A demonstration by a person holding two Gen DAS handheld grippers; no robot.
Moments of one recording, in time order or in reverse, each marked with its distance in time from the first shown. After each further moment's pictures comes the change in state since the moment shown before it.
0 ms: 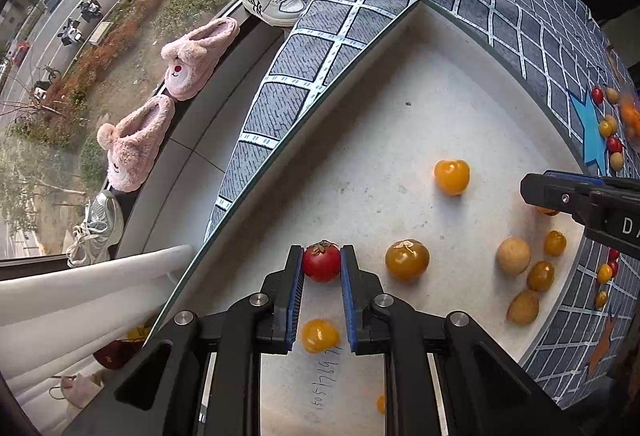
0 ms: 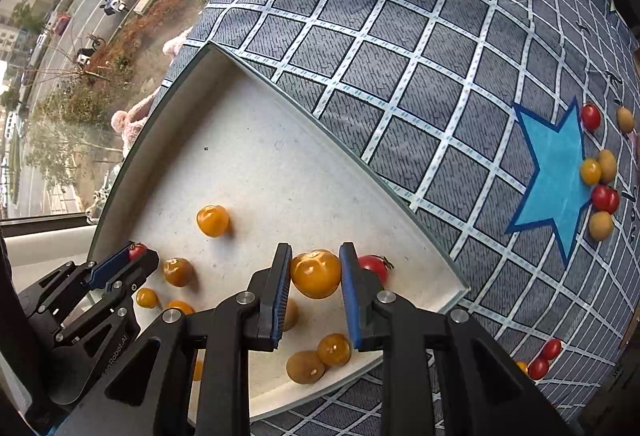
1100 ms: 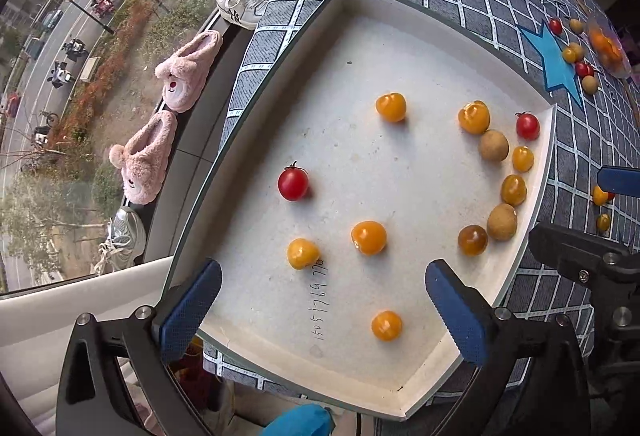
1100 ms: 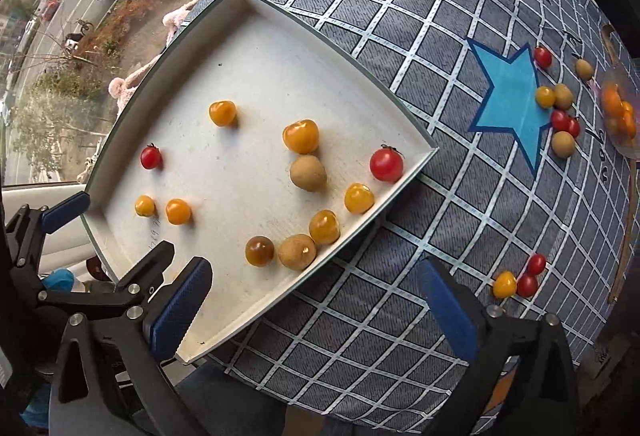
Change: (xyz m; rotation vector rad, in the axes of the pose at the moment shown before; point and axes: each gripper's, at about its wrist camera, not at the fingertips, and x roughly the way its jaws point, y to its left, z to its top) left arm -0.044 -0.031 -0.036 0.173 0.021 0.063; right arm -0.045 -0.003 -0.078 0.000 0.035 -0.065
